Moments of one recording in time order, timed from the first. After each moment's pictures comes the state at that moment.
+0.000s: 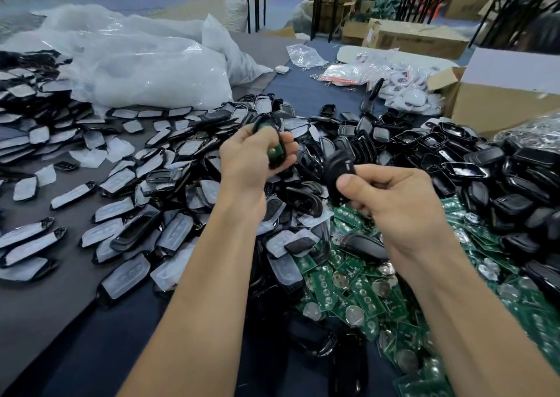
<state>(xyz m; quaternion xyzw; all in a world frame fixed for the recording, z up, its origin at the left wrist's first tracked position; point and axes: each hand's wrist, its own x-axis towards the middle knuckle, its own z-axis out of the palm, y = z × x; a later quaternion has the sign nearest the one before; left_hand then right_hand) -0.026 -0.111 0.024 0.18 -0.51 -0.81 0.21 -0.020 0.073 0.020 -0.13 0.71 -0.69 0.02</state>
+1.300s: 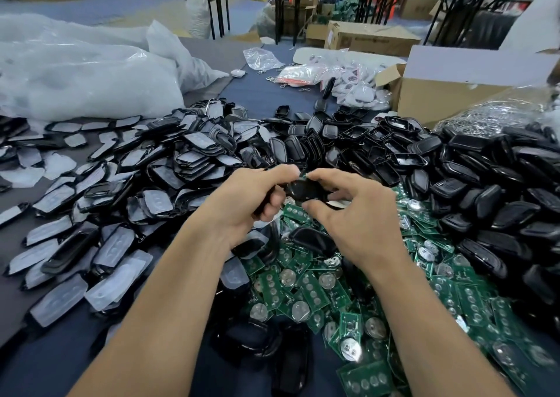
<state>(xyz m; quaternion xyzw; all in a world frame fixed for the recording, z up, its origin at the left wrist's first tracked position) -0.025 -0.065 0.007 0.10 -0.69 -0.72 -0.06 -0.027 0.118 -0.010 -0.17 0.87 -0.44 -0.14</state>
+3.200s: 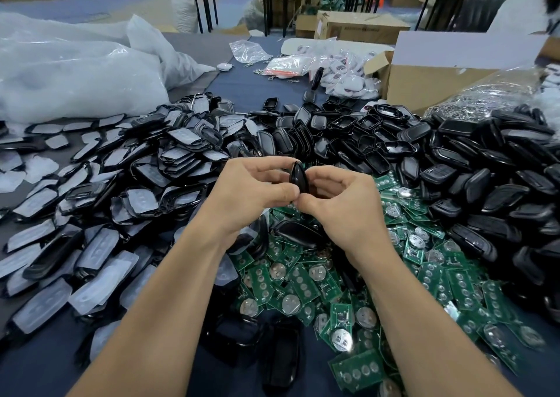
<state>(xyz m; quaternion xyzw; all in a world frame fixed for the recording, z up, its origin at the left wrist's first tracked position) -0.023 -0.057 -0.003 0.00 -0.72 -0.70 0.00 -0.035 0.117 -0.023 -0.07 0.78 -0.62 -0.04</state>
